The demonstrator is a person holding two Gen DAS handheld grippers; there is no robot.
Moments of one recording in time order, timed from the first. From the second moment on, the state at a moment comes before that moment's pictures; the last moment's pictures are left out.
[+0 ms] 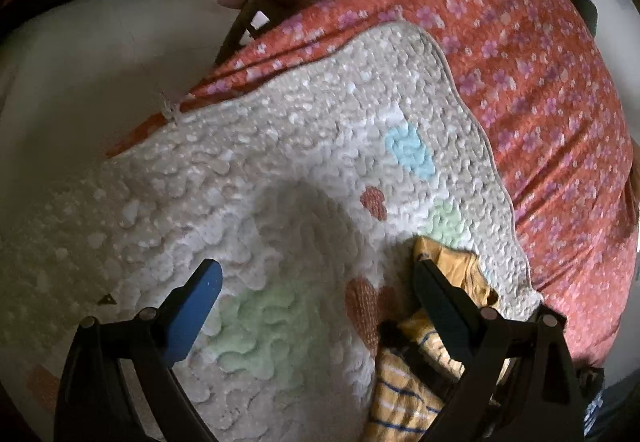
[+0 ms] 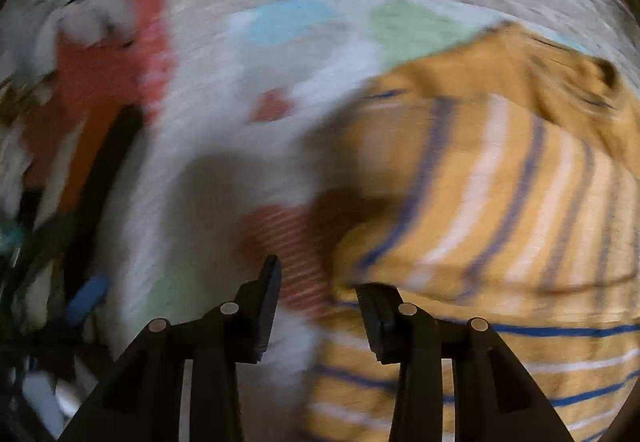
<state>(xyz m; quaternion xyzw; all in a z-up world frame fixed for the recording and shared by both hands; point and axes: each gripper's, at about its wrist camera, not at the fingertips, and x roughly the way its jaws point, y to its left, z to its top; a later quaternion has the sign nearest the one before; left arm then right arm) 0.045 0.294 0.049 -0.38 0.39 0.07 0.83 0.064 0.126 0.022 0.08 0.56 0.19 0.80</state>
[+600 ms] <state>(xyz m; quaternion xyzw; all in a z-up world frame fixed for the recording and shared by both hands) 0.076 0.226 0.052 -0.28 0.42 0.02 0.86 0.124 0.001 0.076 0.15 0.53 0.16 0.82</state>
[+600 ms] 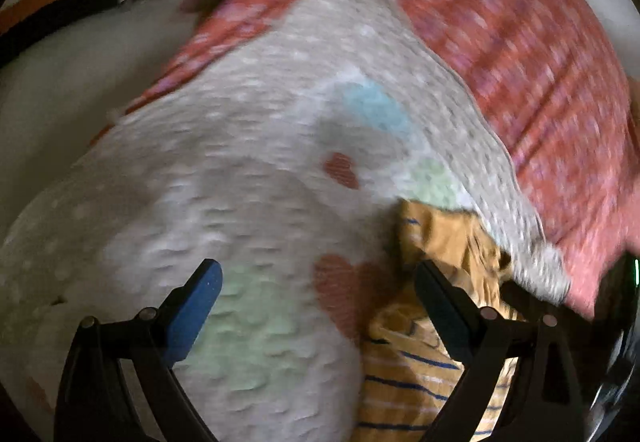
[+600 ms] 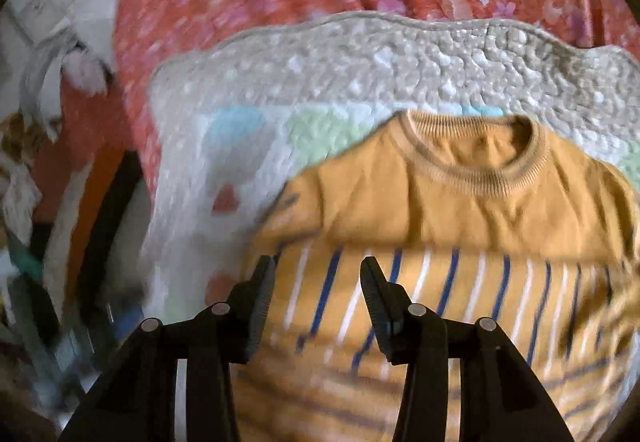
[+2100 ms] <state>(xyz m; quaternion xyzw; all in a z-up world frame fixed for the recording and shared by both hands) 0.123 0.144 0.002 -0.19 0.53 -0.04 0.83 0.165 -0.048 0.088 0.06 0.52 0.07 0.85</state>
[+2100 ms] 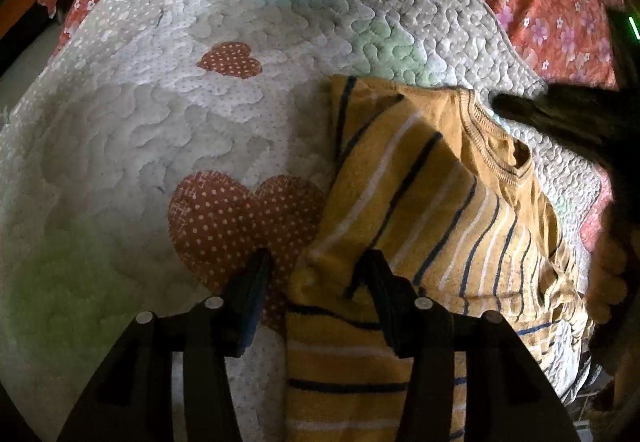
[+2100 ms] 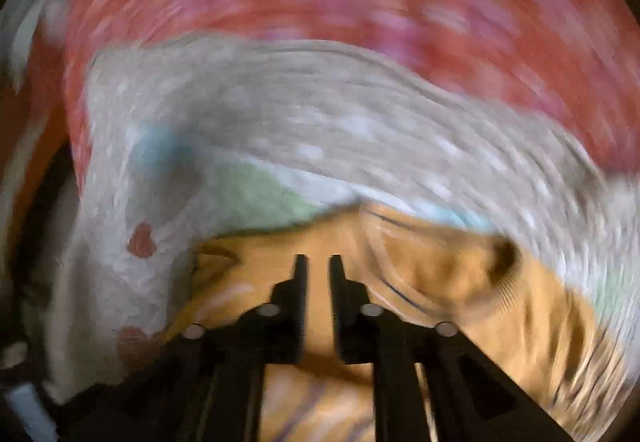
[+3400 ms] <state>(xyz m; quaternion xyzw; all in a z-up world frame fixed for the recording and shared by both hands) 0.113 0.160 0.001 -0.22 0.53 -0.05 0.81 0.015 -0.256 0.074 0.26 0.45 -0.14 0.84</state>
